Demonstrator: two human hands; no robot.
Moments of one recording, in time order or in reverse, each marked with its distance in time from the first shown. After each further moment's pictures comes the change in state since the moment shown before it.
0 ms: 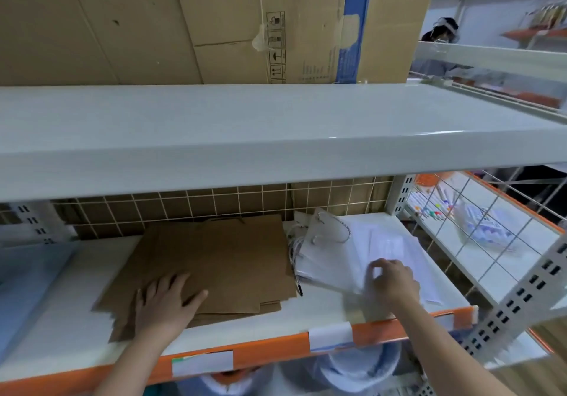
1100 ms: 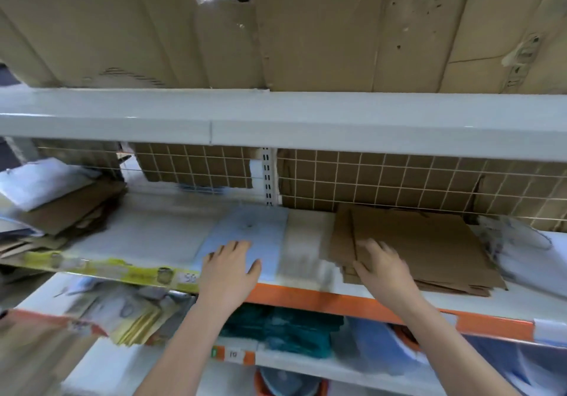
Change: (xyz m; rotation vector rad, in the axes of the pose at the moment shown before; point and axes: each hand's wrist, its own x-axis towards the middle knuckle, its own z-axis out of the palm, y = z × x) left_hand -0.100 -0.308 -0.120 -0.112 0.351 0.062; right_hand -0.290 -0.336 0.051 0.183 -0.108 -0.649
